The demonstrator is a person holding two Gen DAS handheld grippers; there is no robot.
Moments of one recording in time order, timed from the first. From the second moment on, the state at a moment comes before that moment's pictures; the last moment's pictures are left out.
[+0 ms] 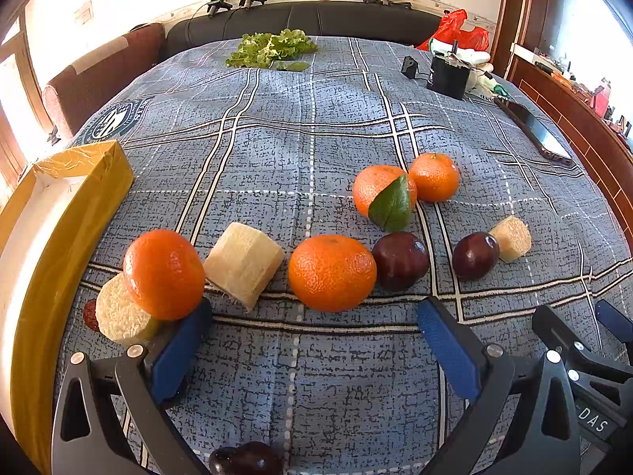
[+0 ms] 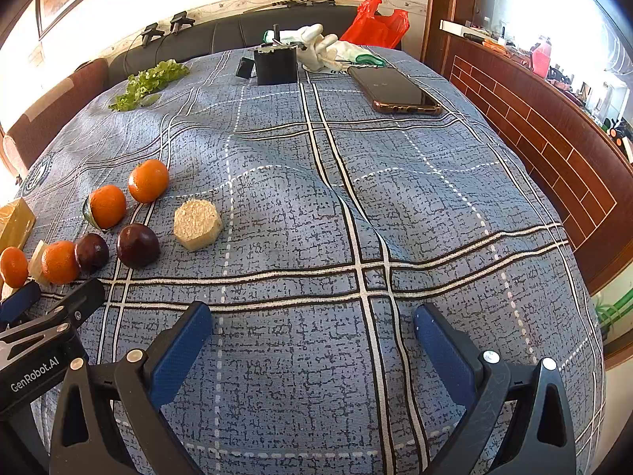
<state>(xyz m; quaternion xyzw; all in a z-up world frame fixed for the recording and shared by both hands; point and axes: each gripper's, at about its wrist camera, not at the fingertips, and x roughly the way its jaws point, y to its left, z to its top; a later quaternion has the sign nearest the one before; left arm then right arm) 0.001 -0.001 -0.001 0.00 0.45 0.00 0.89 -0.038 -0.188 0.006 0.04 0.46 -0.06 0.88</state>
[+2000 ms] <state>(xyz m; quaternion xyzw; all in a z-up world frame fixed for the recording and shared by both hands) -0.138 0.082 0.126 -0.08 0.36 -0.11 0.92 -0.092 -0.185 0.051 0.06 0.42 -0.04 0.90</state>
